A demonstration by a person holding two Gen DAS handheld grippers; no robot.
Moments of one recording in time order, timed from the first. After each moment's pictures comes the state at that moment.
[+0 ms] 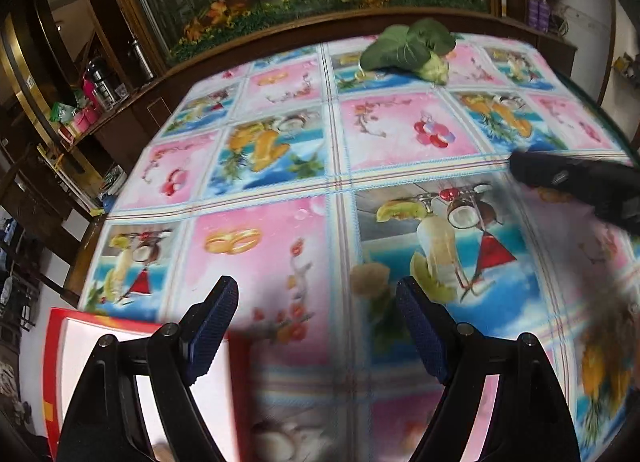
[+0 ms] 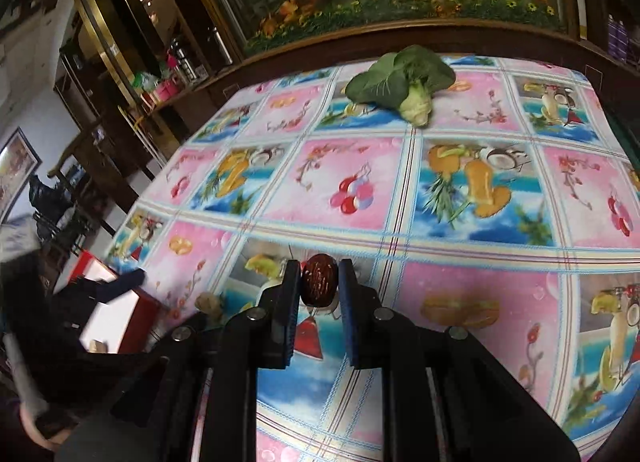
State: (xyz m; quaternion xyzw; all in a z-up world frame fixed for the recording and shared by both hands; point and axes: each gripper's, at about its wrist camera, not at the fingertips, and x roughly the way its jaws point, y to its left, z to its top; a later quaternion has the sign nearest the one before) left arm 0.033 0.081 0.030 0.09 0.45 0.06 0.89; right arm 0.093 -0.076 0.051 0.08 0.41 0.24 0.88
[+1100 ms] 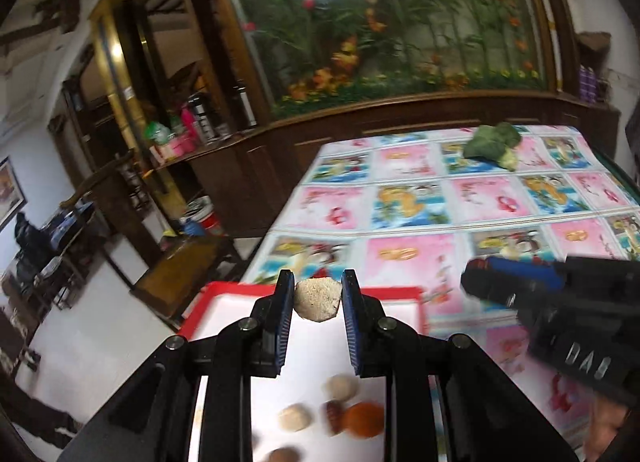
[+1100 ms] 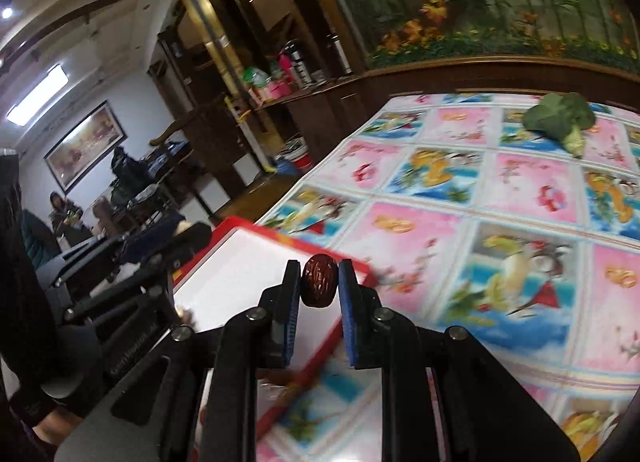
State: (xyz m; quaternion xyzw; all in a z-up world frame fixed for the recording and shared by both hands) left arm -0.112 0.164 0.123 0.08 0.30 0.20 0.93; right arm -0.034 0.064 0.089 0.07 0.35 0.41 0.84
